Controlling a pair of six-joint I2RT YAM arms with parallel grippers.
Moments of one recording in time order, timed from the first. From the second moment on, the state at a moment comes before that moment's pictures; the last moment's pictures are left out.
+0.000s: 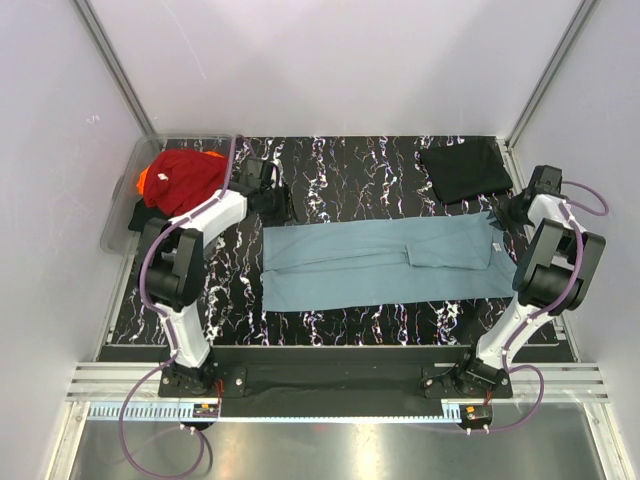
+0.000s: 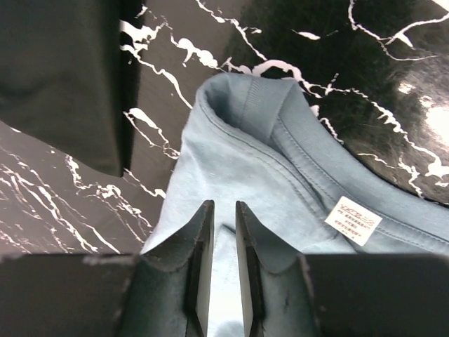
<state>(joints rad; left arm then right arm) -0.33 1.87 1.33 -0.42 0.20 -0.45 -0.42 1.85 1.29 -0.44 -0.13 0.73</state>
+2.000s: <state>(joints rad) -0.32 1.49 0.90 -0.59 0.05 -0.43 -0.29 1.55 1.02 -0.51 -0.39 0.68</state>
